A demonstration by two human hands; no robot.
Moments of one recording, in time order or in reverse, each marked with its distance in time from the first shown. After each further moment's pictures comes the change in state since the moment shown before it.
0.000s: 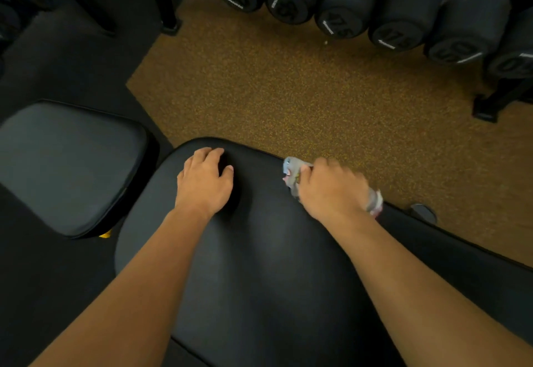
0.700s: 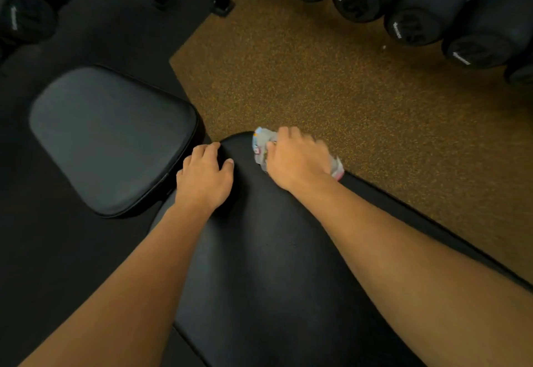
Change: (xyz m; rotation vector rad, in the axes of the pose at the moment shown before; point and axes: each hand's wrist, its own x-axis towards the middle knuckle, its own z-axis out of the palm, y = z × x) left_hand 0.031 -0.080 -0.011 -0.090 0.074 -0.236; right_hand 0.071 -0.141 0.032 0.005 0.044 -0.382
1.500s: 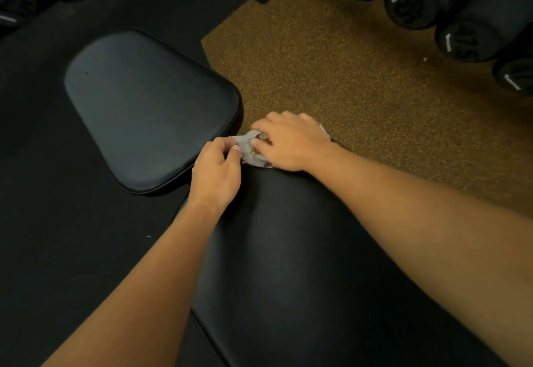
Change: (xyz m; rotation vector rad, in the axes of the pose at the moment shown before) left_hand 0.001 -0.043 -0.006 -0.566 0.147 -0.090; right_hand 0.057 -0.054 0.020 -0.032 -0.081 -0.466
